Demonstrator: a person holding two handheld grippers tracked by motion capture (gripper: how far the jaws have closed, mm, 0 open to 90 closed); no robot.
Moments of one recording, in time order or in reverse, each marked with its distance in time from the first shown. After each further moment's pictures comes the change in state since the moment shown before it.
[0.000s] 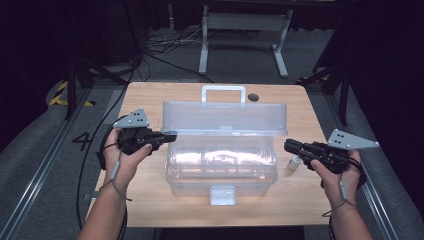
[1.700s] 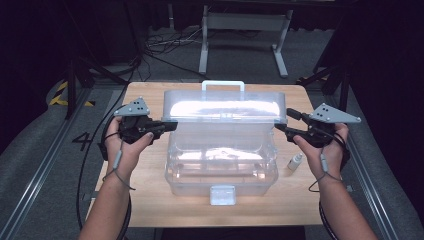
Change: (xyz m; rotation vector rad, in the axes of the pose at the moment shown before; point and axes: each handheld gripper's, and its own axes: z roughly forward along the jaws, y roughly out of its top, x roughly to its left) left arm 0.012 0.018 0.002 -0.025 0.036 -0.003; right arm -0.014 0.044 0.044 0.008 -0.233 -0.077
